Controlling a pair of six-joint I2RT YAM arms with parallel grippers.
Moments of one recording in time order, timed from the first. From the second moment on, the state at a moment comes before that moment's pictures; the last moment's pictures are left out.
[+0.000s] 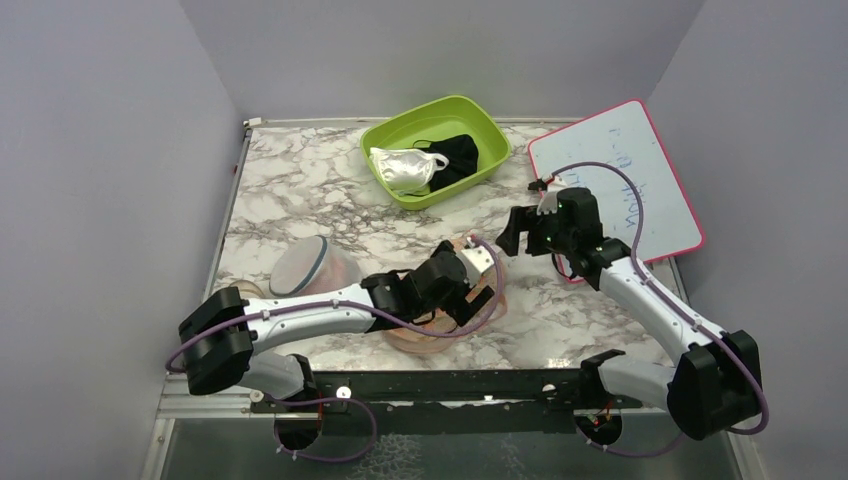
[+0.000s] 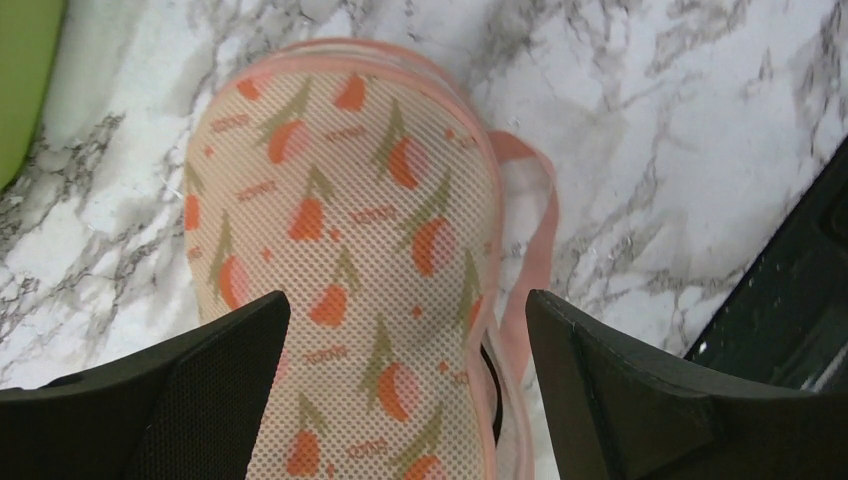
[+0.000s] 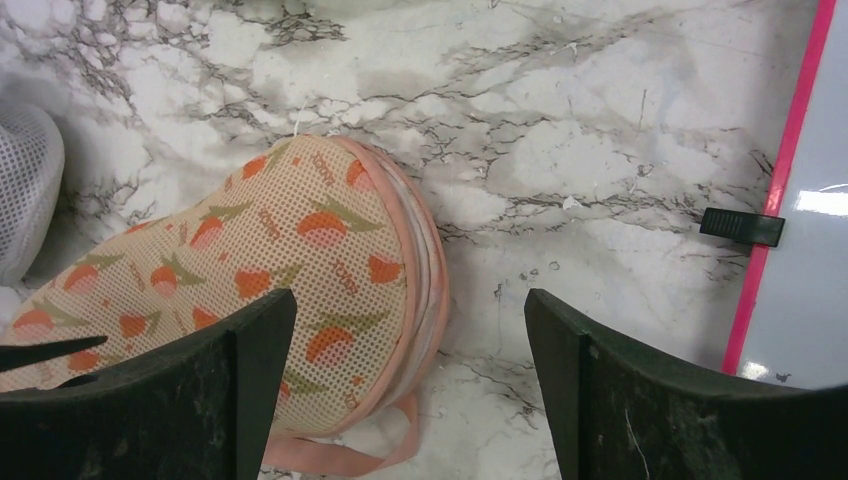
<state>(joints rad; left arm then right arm) -1.14 1.36 0.88 -0.11 -0.24 -0.12 0.33 1.14 0.75 -0.22 -0.20 0.24</state>
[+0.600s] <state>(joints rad) -1.33 1.44 0.87 -0.35 -0.34 -0.03 0.33 1.17 0.75 -0.22 -0.24 0.24</state>
